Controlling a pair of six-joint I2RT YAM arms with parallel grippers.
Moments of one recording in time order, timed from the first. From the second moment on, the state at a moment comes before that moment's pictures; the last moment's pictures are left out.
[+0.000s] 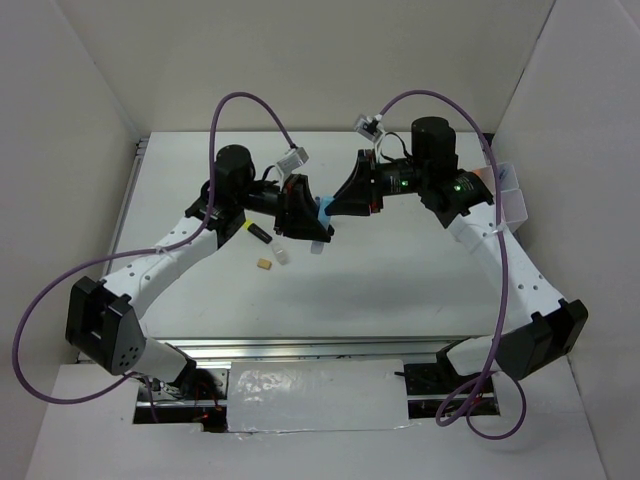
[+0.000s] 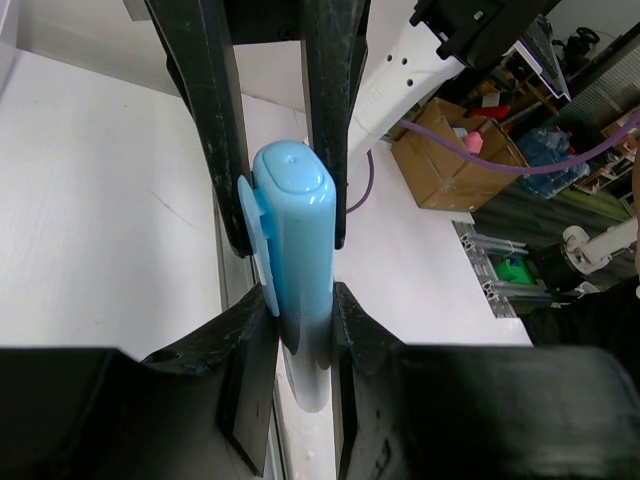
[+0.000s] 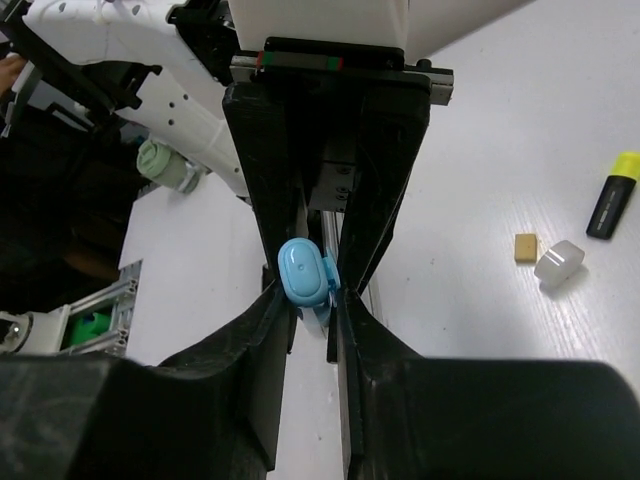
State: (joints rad) left arm -0.51 1.45 1.22 0.19 1.29 -0.48; right arm 0.41 1.36 1.48 -0.44 -1.12 0.22
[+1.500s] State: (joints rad) left arm -0.35 1.46 1.22 0.00 1.17 -0.39; right arm 0.20 1.36 1.48 -0.53 -1.04 0.14
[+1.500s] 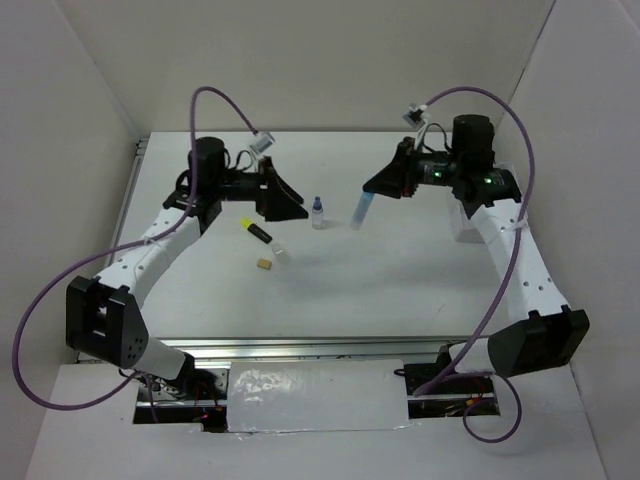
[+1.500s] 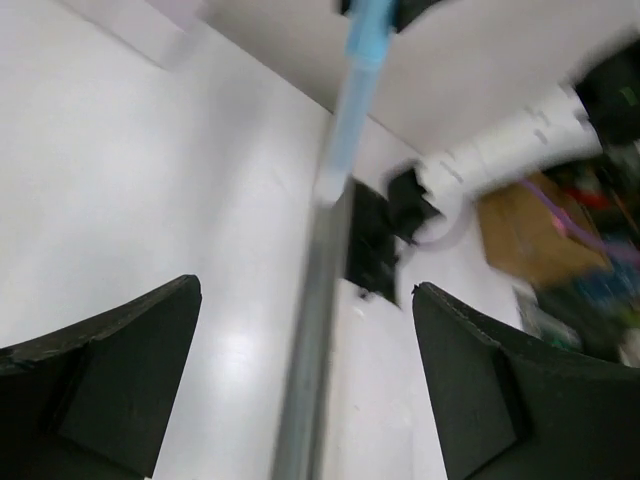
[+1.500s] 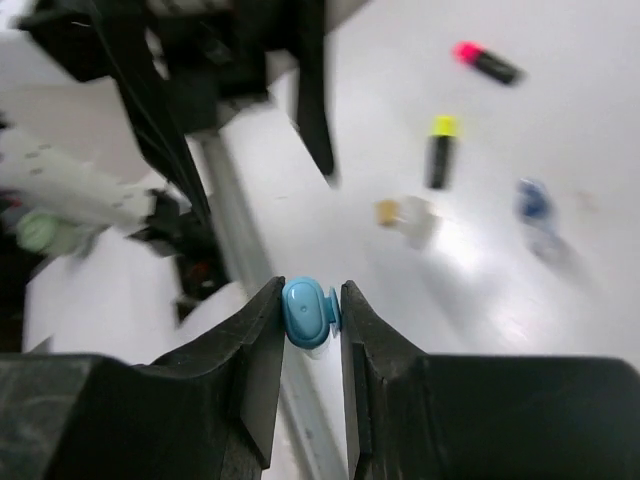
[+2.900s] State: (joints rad) left arm -0.09 1.35 1.26 -0.17 0.57 -0.24; right arm -0.18 1.87 1.63 -0.22 0.35 -0.06
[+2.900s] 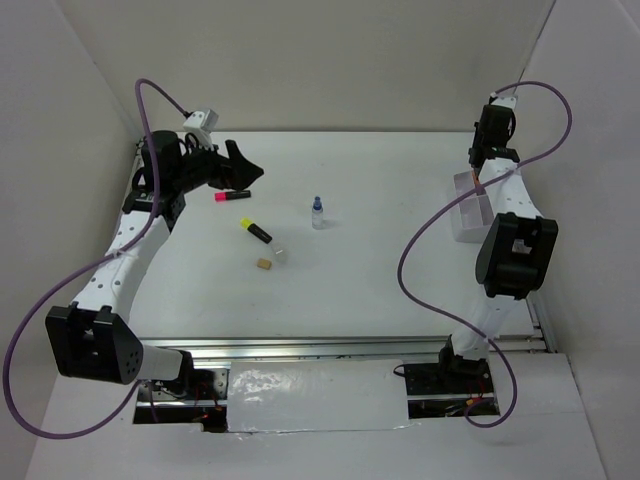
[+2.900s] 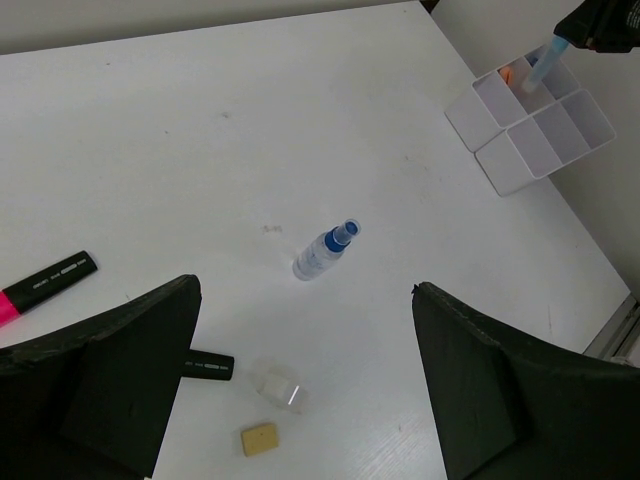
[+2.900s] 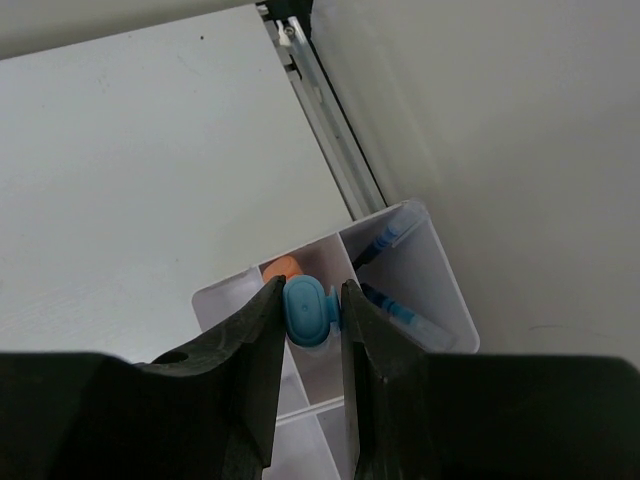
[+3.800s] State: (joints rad) left arm -0.10 1.59 1.28 -0.60 0.71 0.36; right arm -0.19 1.87 1.65 -0.35 0.24 -0.02
